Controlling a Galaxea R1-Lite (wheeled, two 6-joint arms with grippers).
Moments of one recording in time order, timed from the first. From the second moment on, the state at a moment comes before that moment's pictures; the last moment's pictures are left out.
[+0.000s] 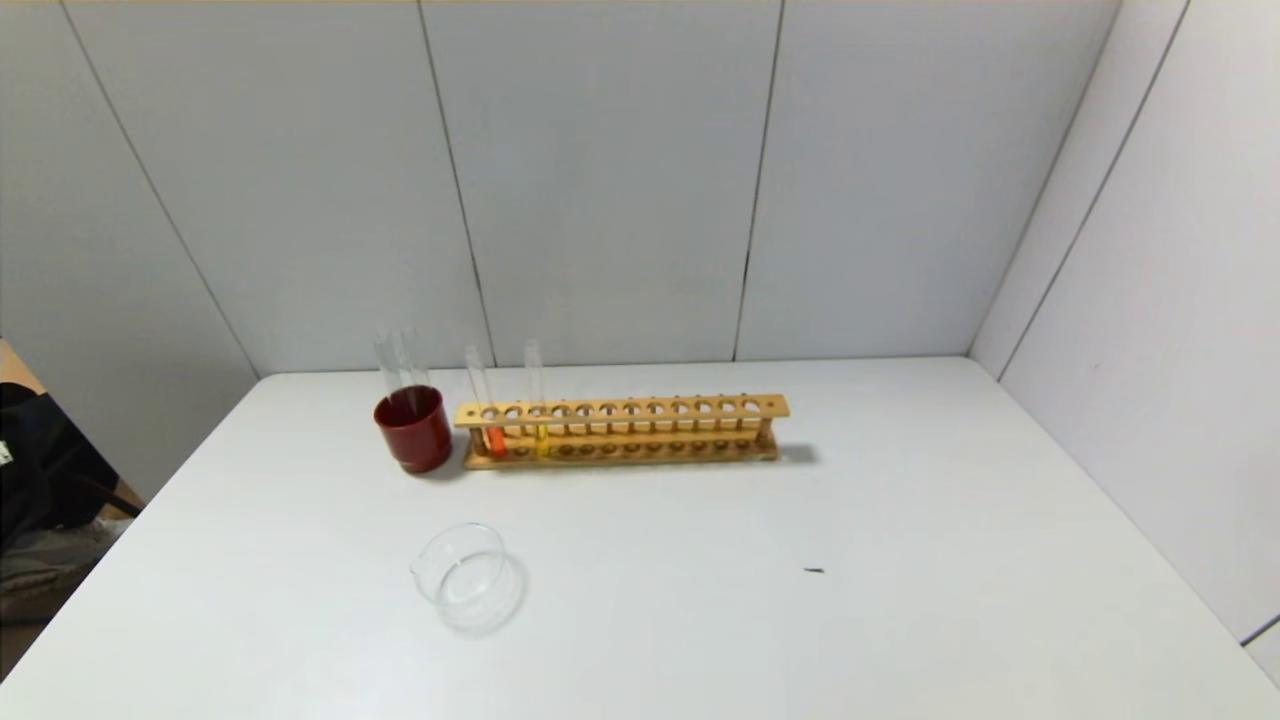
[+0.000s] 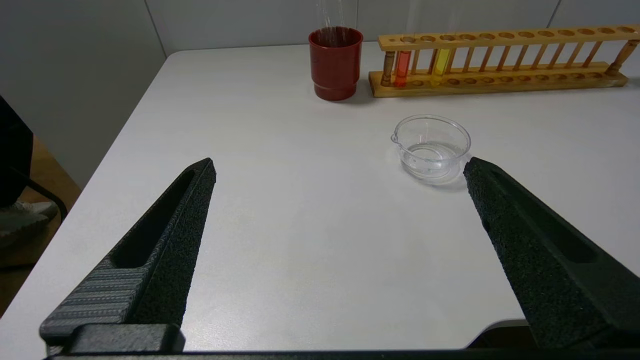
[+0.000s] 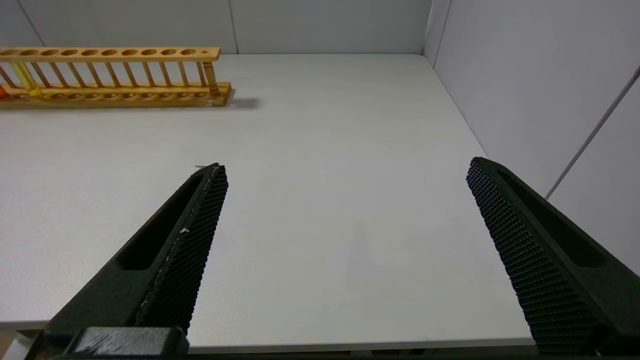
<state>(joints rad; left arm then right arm) 0.00 0.00 0.00 -0.01 -0.01 -0.01 0.00 0.00 0.00 0.00 0.00 0.00</state>
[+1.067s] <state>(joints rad) 0.00 0.13 -0.37 0.16 -0.21 -0.03 0.00 0.00 0.00 0.00 0.00 0.00</state>
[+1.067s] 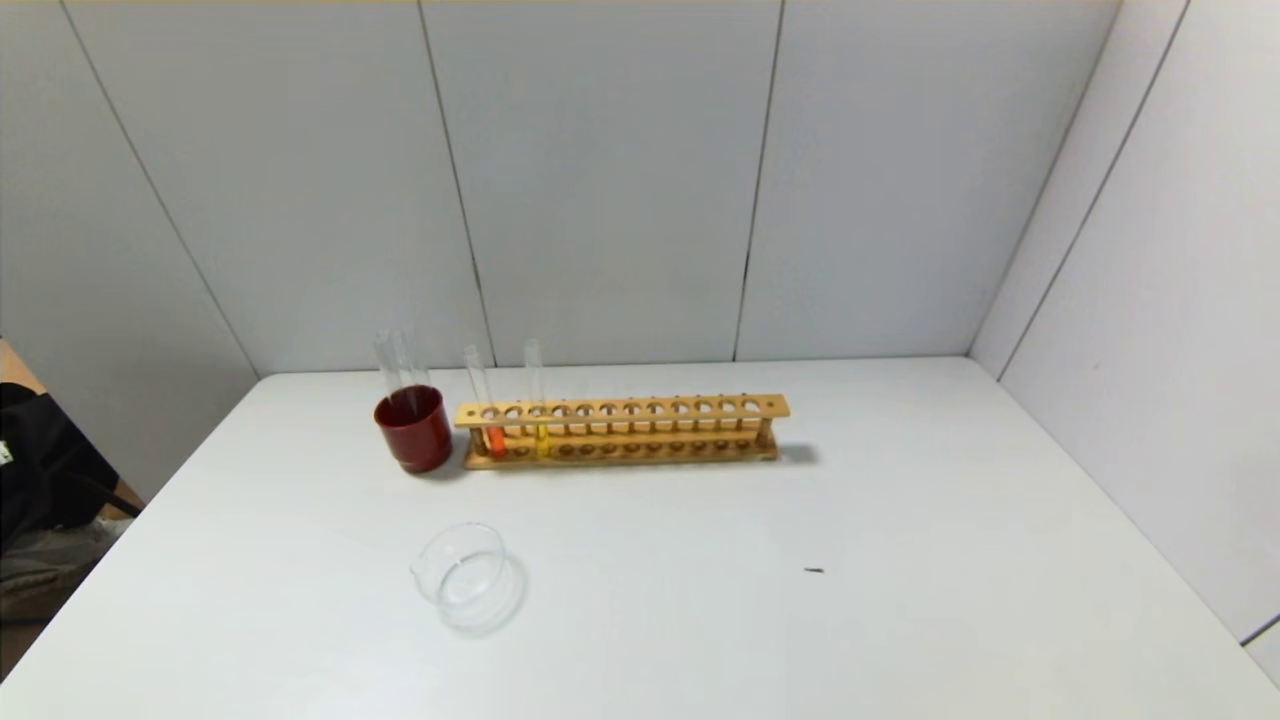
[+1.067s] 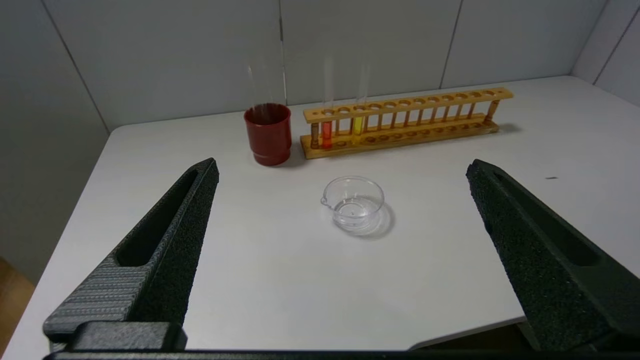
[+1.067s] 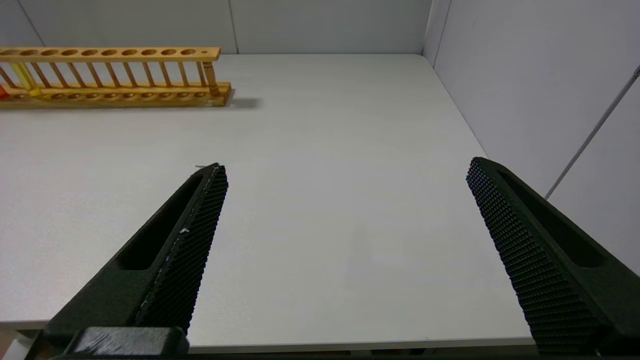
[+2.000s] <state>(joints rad) -0.08 1.27 -0.73 -0.28 -0.24 0.02 0.00 0.00 0.00 0.00 0.00 0.00</state>
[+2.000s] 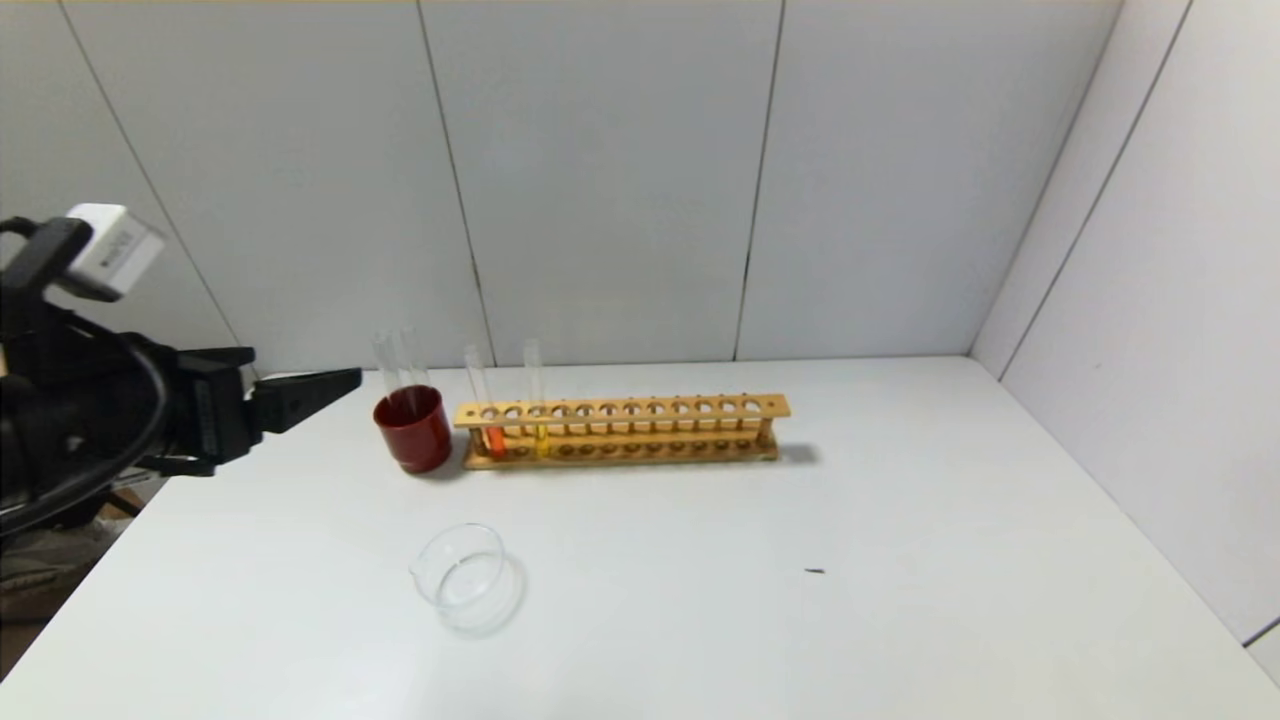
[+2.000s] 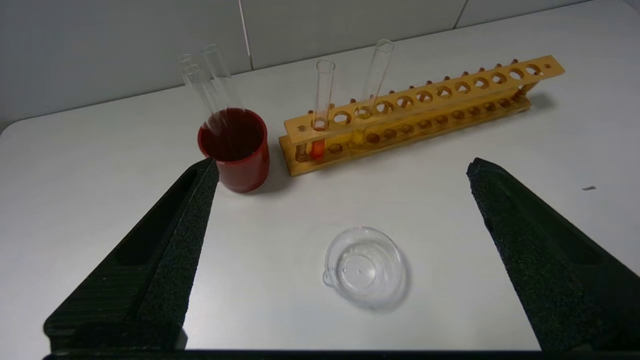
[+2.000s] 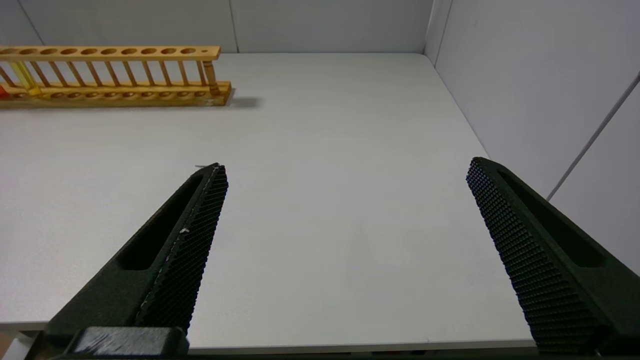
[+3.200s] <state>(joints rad) -0.12 2.02 -0.96 -0.79 -0.25 -0.04 0.00 0.00 0.00 0.00 0.00 0.00</state>
